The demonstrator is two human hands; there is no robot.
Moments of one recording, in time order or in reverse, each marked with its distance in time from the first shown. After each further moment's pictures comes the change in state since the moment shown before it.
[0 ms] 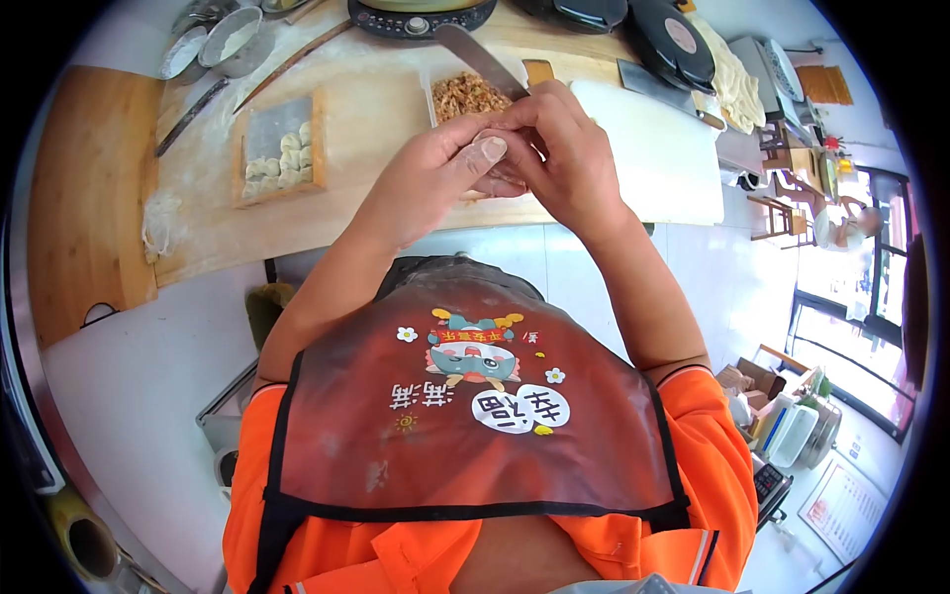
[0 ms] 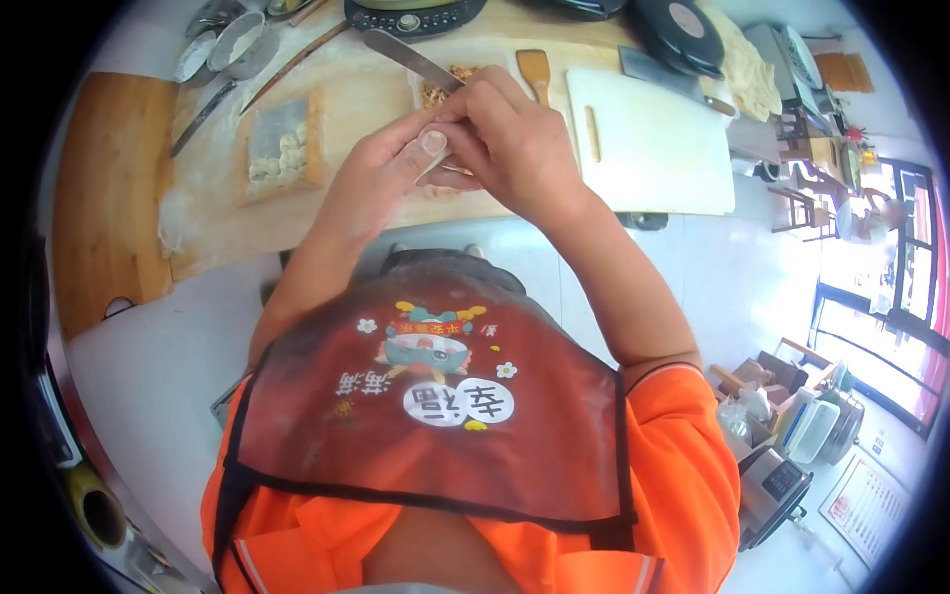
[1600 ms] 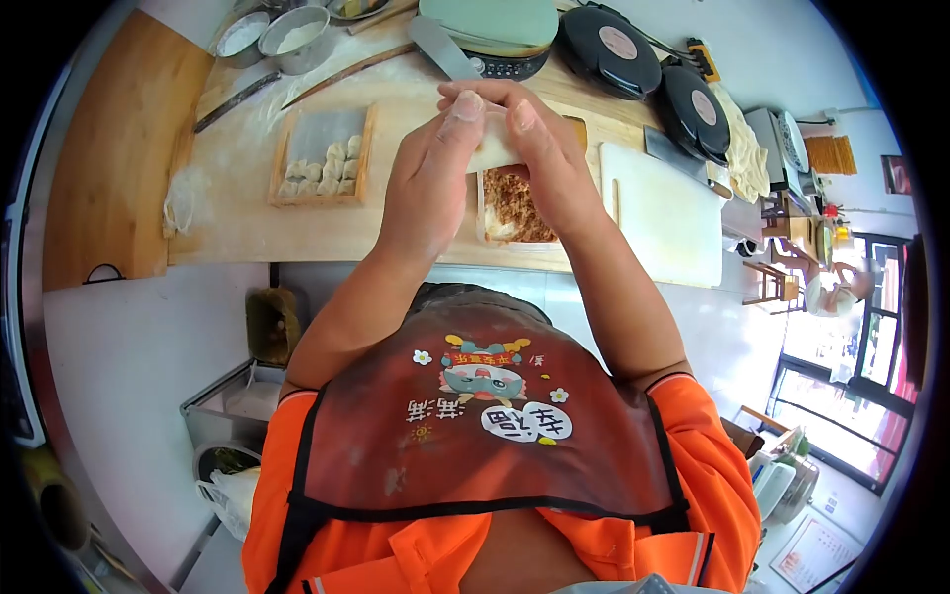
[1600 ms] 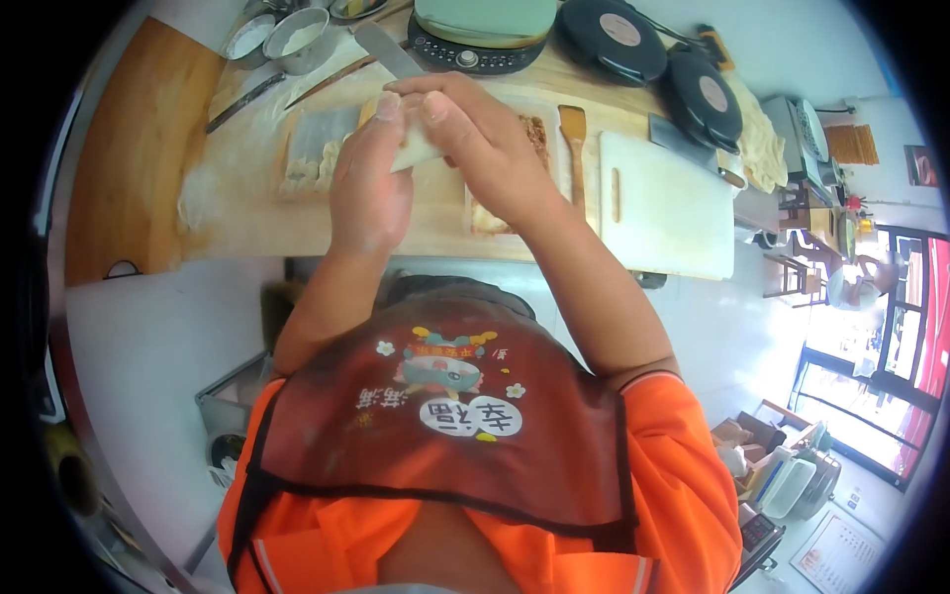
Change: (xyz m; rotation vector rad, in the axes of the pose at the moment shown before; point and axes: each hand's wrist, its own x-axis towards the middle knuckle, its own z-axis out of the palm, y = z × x) left_hand -0.016 0.041 -0.008 -0.023 0.458 0.502; right_hand 0.070 -0.040 0.046 0.833 -0.195 0.297
